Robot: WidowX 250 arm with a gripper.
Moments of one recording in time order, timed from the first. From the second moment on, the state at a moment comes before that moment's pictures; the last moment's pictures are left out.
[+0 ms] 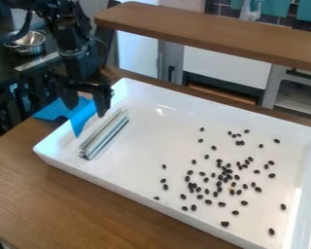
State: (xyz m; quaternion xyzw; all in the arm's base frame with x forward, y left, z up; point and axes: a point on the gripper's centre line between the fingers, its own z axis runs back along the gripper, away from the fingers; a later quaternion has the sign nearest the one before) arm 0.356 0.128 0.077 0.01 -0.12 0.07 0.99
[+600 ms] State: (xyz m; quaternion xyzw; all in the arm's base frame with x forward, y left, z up) arm 0.357 0.109 0.057 -0.02 -0.10 0.09 0.99
